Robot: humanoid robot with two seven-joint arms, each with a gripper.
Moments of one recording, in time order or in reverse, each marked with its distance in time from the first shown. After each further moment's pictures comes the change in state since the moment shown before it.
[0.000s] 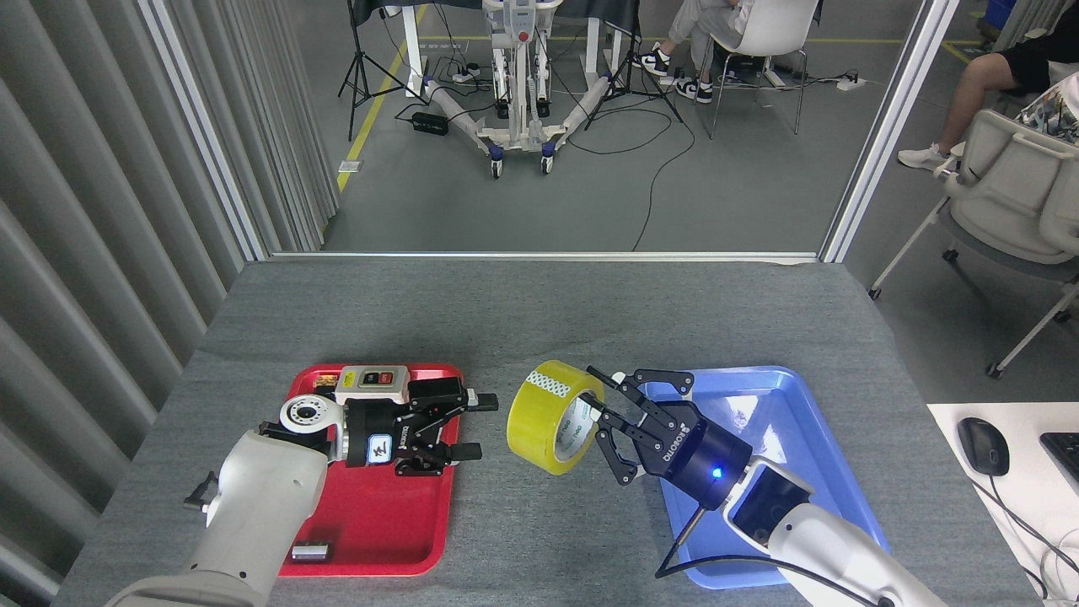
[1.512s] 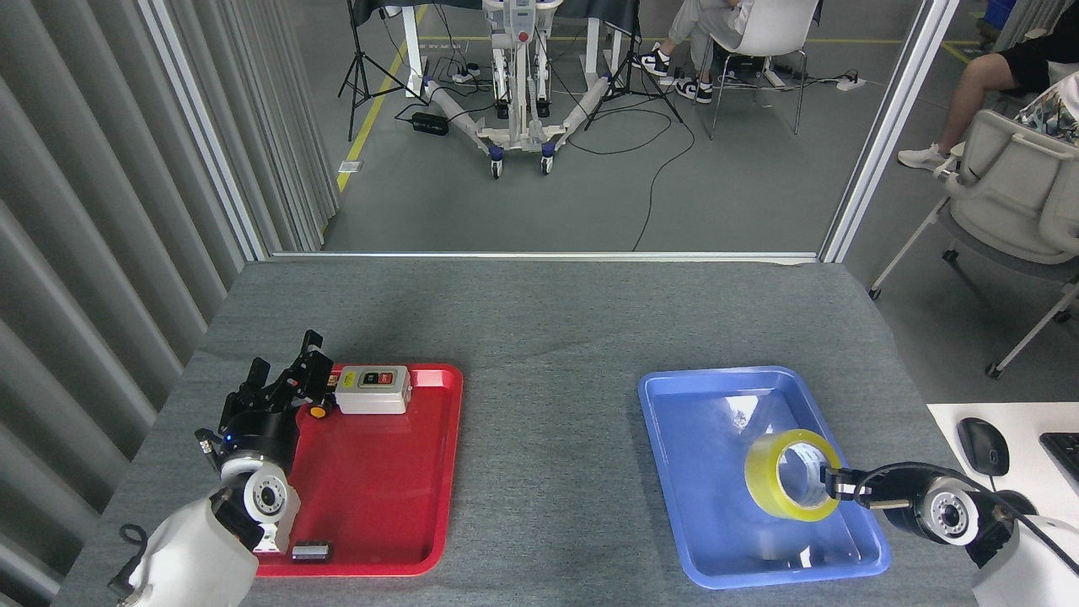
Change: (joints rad) left arm 0.358 0.238 -0.191 -0.567 -0.502 0.221 1.606; right arm 0.164 -0.153 -0.532 0.152 -0.867 -0.002 1.295
